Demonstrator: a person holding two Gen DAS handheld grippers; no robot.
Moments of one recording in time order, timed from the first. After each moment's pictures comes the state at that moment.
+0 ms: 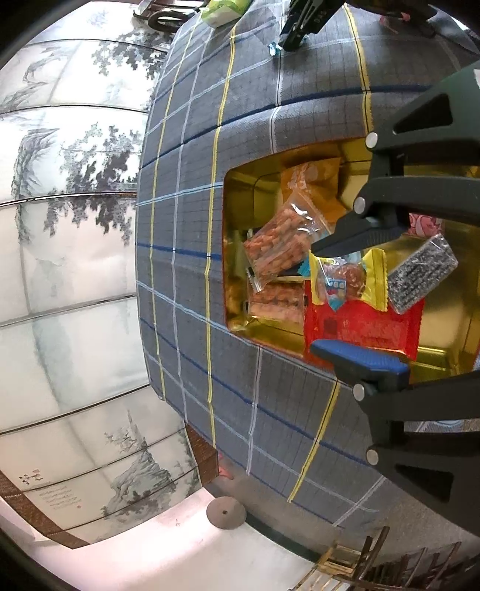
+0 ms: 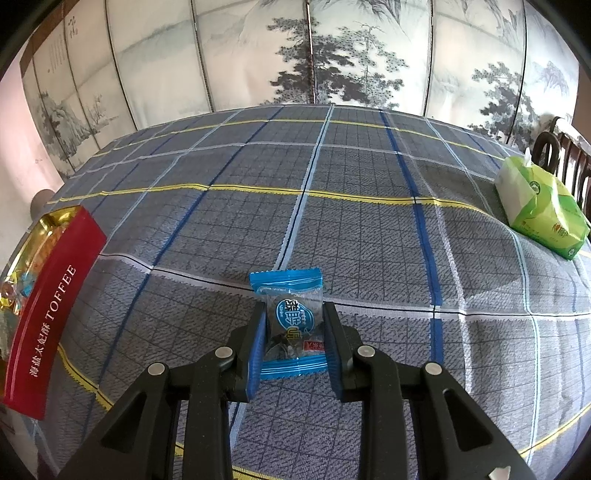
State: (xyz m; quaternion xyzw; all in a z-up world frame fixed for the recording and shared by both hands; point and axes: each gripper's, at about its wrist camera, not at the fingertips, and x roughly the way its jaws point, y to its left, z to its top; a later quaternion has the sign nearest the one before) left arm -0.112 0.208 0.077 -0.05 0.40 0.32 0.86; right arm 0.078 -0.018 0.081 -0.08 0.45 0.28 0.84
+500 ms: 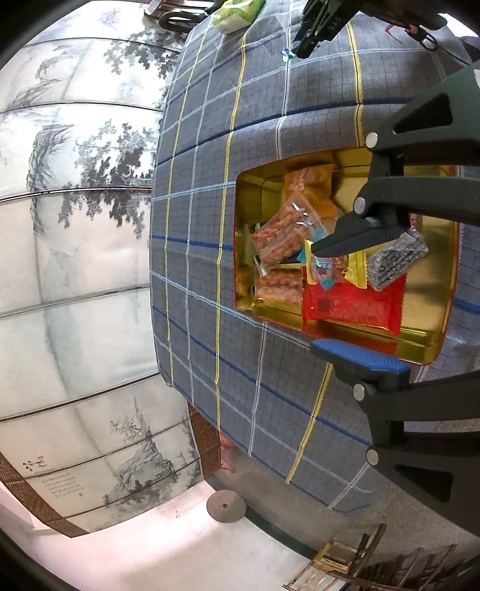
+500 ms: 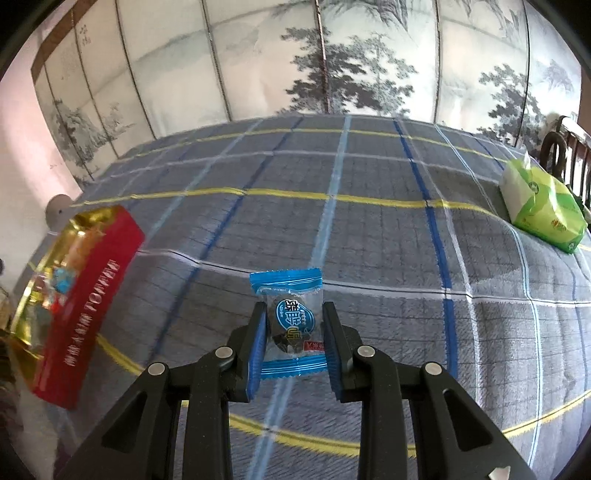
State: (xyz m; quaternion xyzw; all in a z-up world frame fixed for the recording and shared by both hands) left arm -0.142 0.196 0.107 -0.05 0.38 0.33 0.86; right arm 0.043 -0.016 0.110 -0.07 0.44 0.31 0.84
